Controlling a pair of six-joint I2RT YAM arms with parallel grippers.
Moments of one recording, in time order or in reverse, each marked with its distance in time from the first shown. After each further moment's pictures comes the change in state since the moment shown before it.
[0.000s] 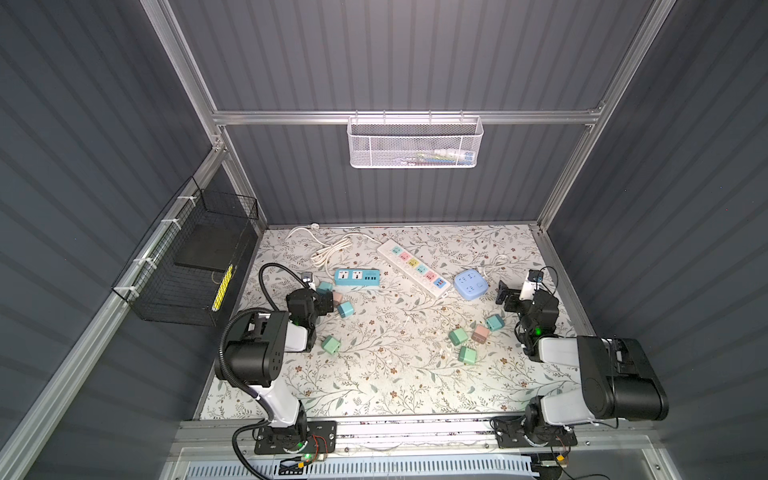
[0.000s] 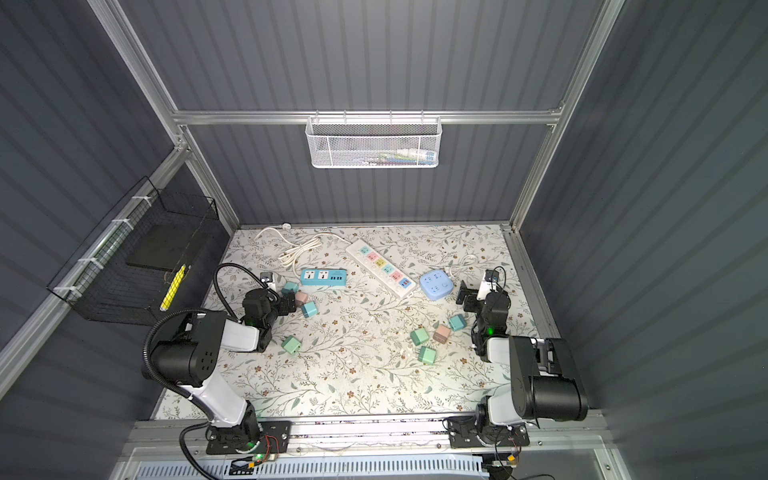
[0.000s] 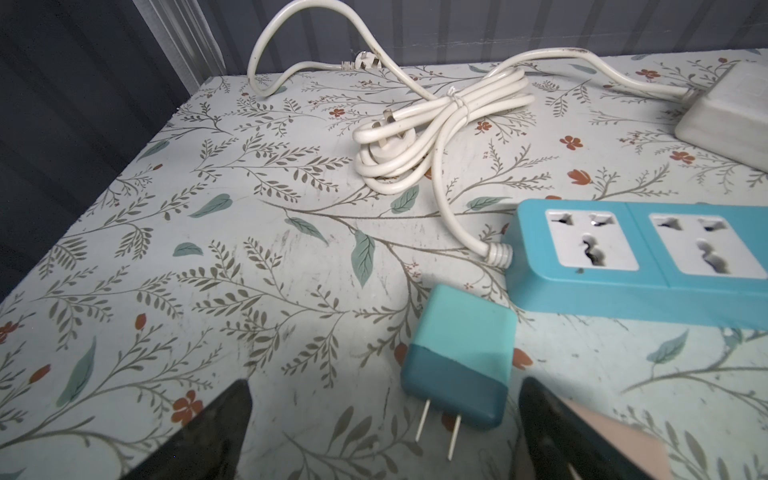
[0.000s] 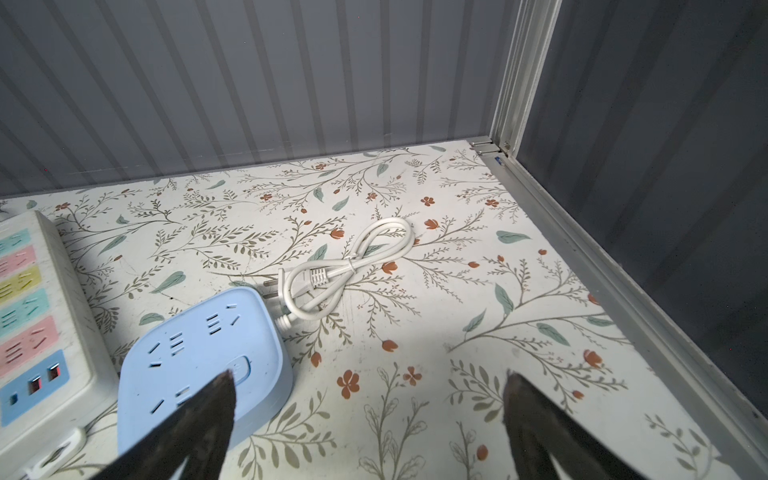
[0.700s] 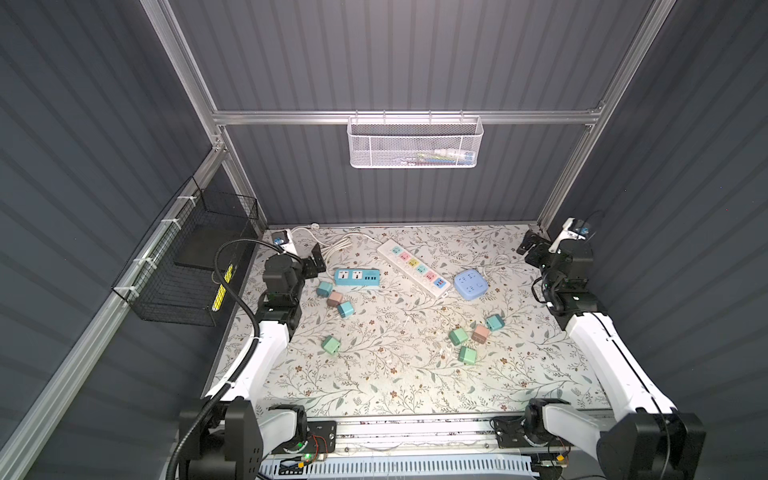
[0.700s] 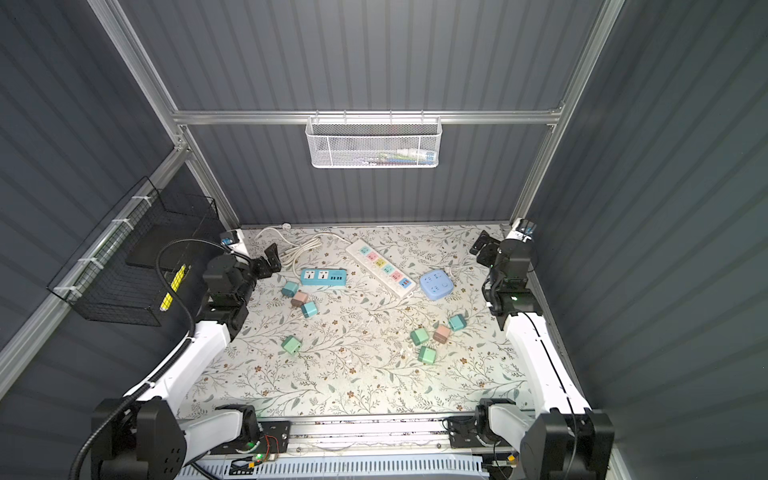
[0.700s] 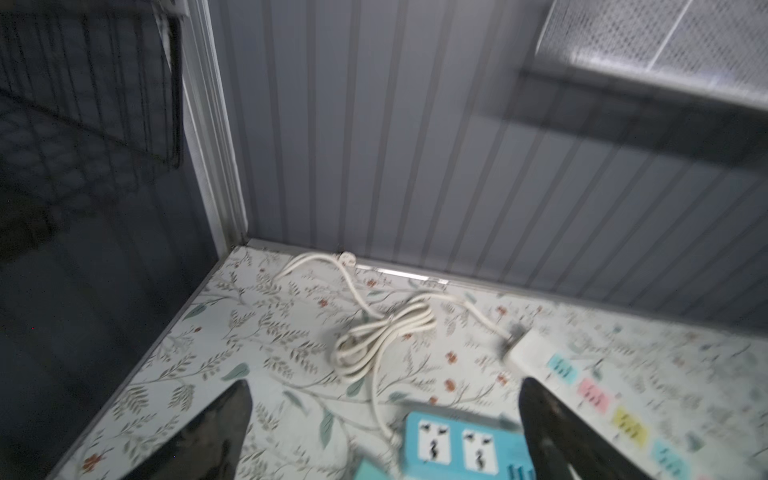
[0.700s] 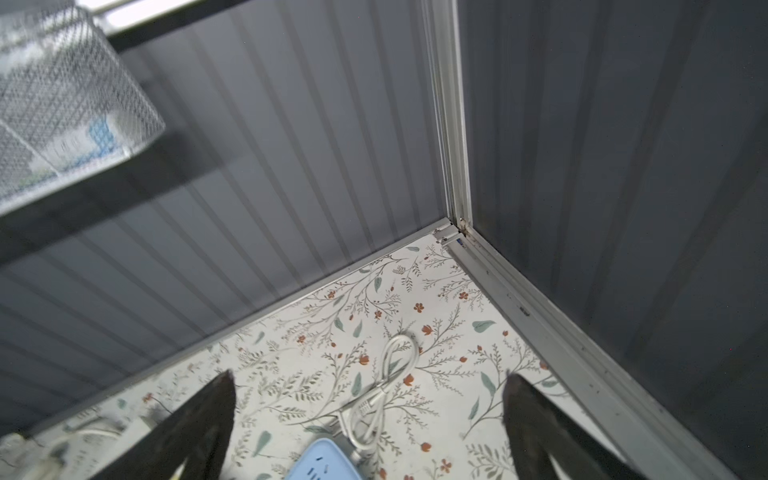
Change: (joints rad) left arm -0.016 -0.538 0.378 -0.637 0.052 -0.254; right arm 0.030 -0.349 0.617 -0.957 0.210 0.367
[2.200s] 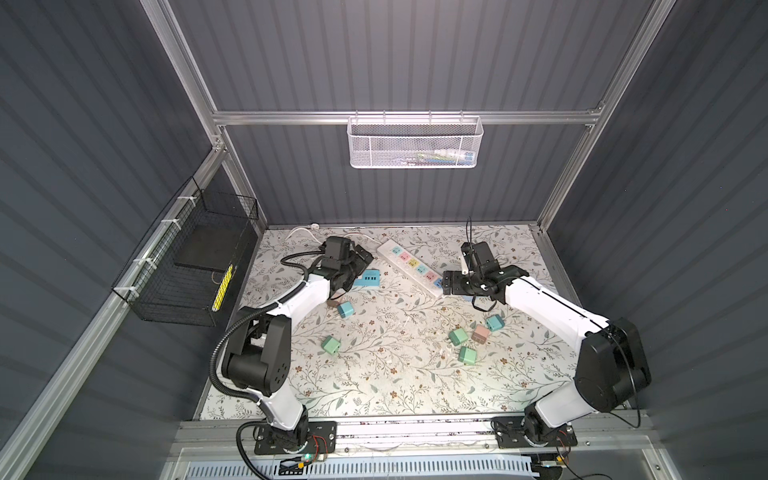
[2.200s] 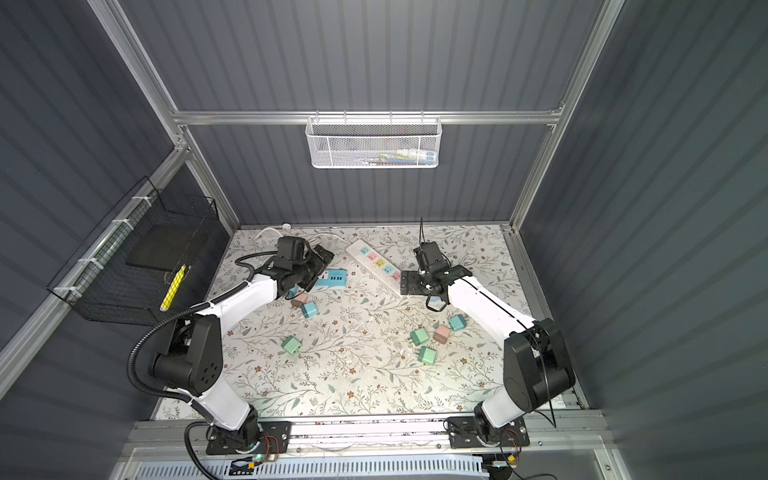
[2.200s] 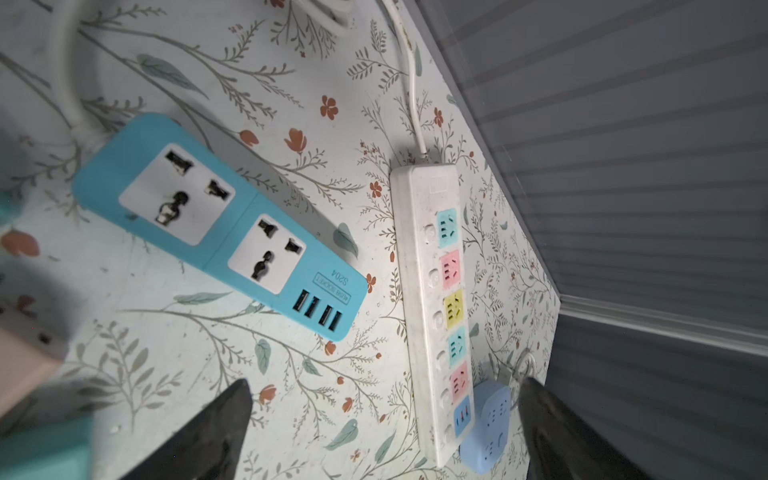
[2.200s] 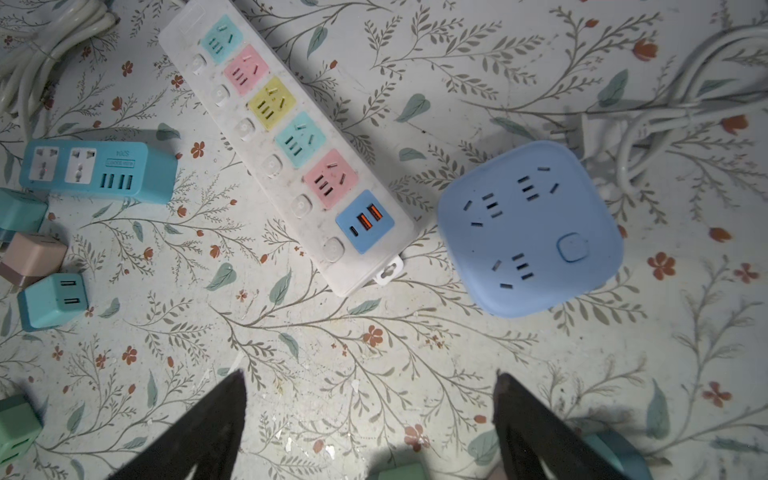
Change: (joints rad) left arm -0.268 0.532 0.377 -0.410 0.146 -0.880; right arm 0.476 0.424 0.203 -0.462 -0.151 -0.037
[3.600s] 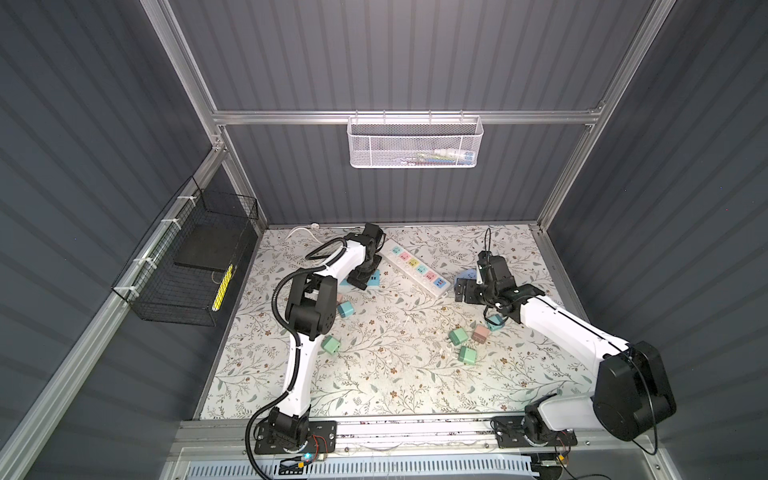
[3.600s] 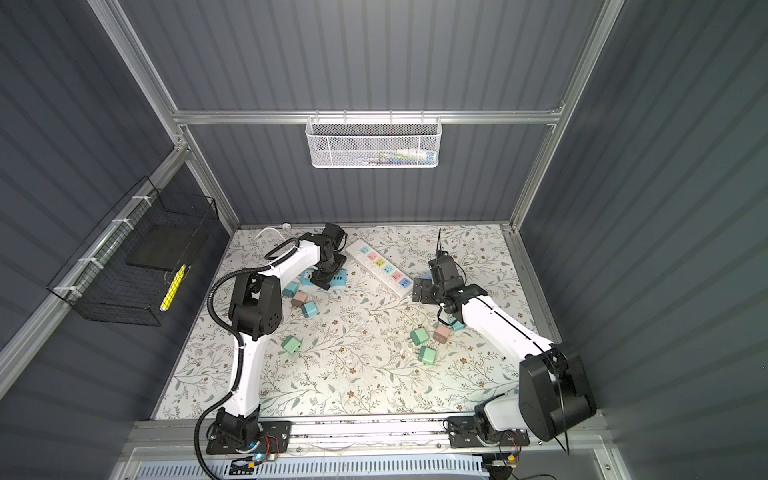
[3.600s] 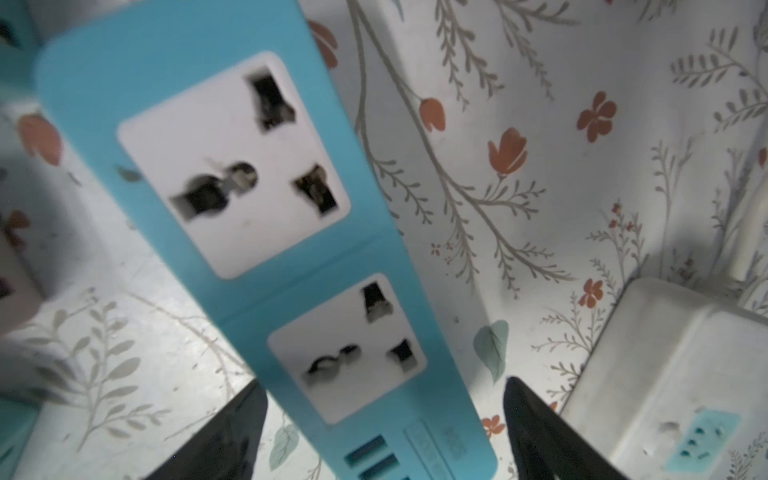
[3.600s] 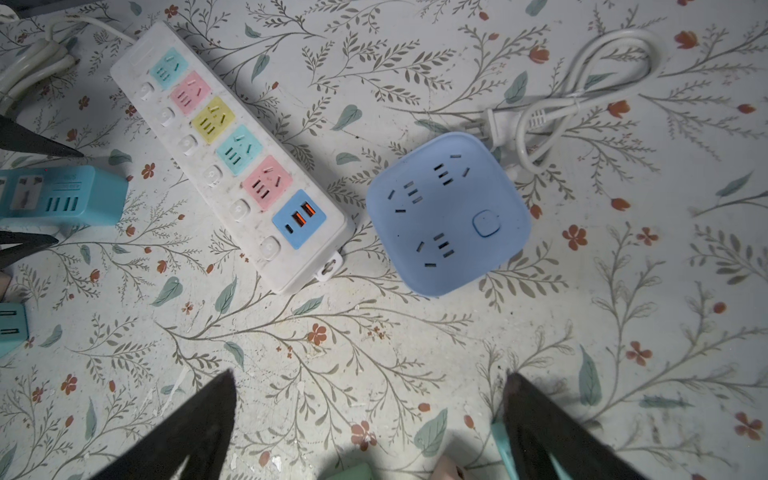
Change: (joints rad) left arm -0.061 0.604 0.726 -0.697 -0.204 -0.354; right arm -0.055 -0.145 -0.212 0.148 0.052 0.002
